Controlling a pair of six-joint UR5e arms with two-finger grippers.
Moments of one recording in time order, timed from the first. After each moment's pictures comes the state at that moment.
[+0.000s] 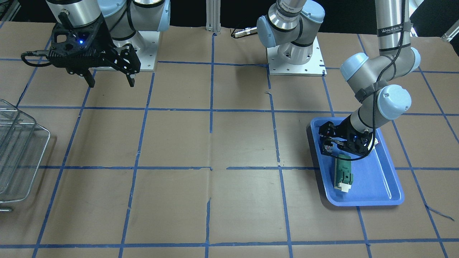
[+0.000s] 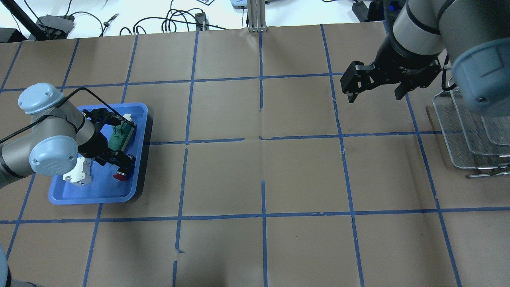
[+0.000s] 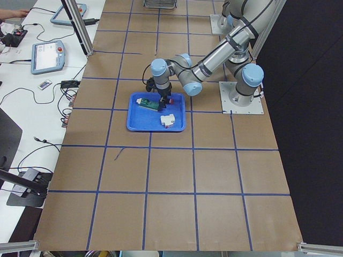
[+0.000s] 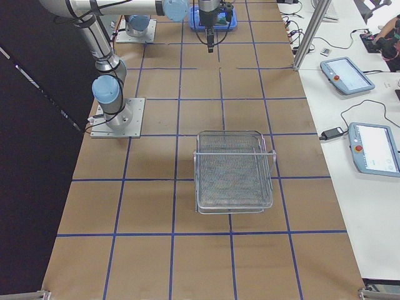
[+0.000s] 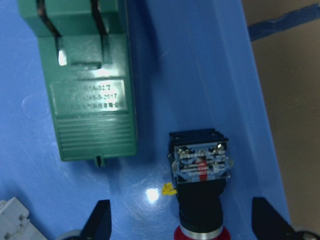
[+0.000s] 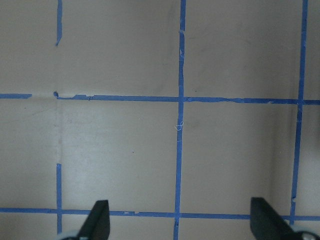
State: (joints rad) left arm -1.16 -1.83 -2.08 -0.95 1.58 0.72; right arm 1.59 -1.66 1.67 -1.67 -1.55 -0.02
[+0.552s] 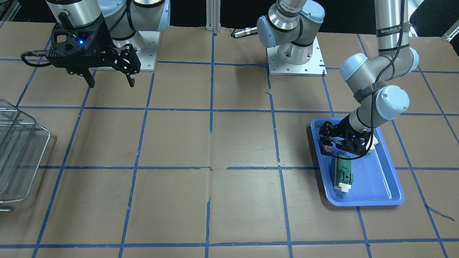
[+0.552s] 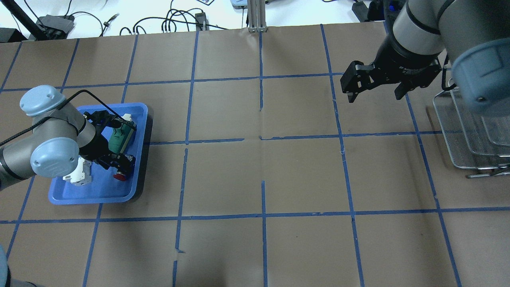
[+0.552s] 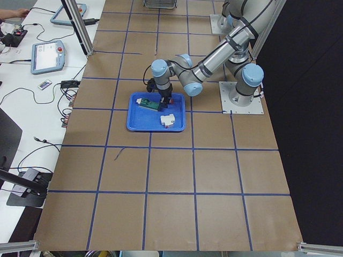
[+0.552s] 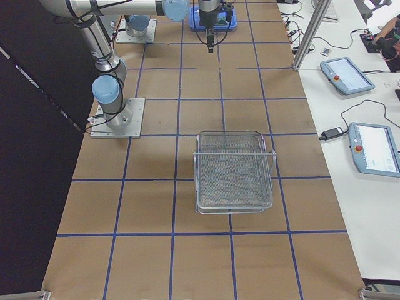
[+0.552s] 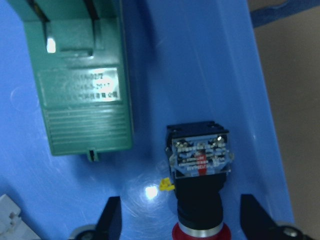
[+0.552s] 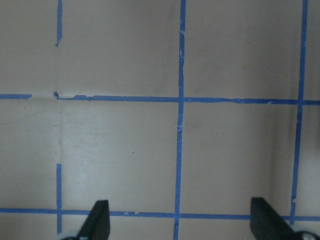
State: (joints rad) left arm -1.16 -1.83 -2.09 -0.95 1.58 0.73; right arm 1.59 -1.66 1.67 -1.68 -1.55 -0.02
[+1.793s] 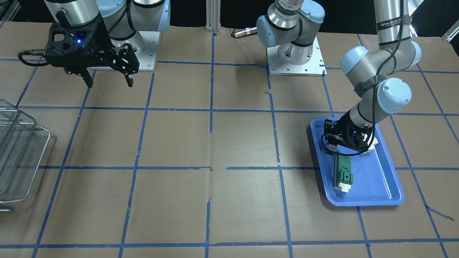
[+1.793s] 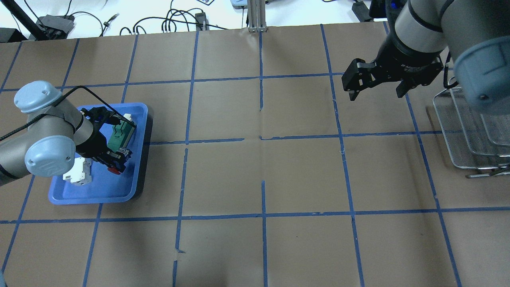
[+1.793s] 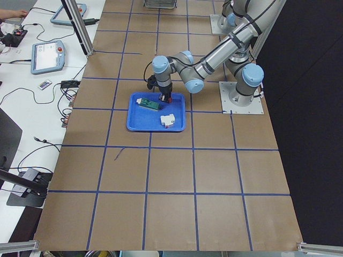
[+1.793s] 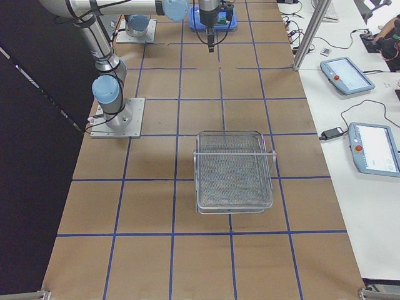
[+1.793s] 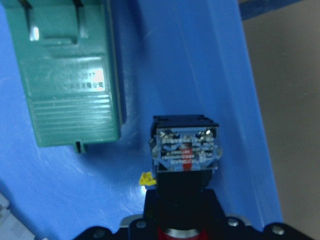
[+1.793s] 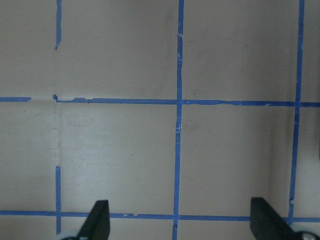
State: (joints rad) left arm -1.18 -1.77 -2.08 -1.00 1.57 0.72; right arm 1.58 -1.66 1.67 -1.68 -1.55 -0.02
